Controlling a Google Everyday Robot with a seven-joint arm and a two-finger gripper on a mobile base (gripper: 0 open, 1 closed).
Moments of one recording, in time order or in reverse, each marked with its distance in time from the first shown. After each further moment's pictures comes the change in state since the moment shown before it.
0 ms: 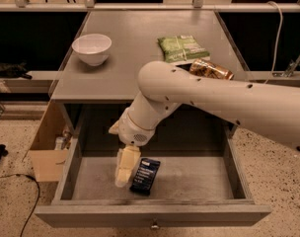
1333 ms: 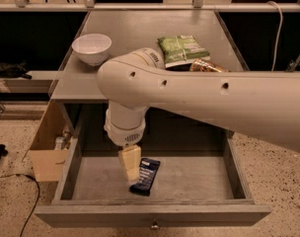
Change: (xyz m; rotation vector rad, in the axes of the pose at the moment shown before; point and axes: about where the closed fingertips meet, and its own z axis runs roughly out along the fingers) arm 0.004 0.006 -0.022 0.053 0.398 -0.292
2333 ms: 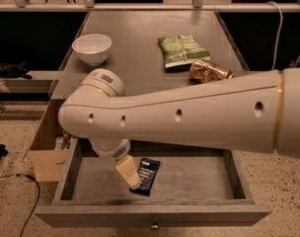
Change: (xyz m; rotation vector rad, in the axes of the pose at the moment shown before) arm -0.003 0.003 0.030 0.010 0.285 -0.183
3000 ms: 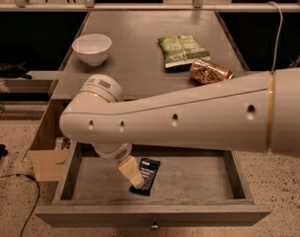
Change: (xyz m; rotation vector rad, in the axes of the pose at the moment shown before) arm 0.007 0.001 0.011 -0.006 0.047 -0.014
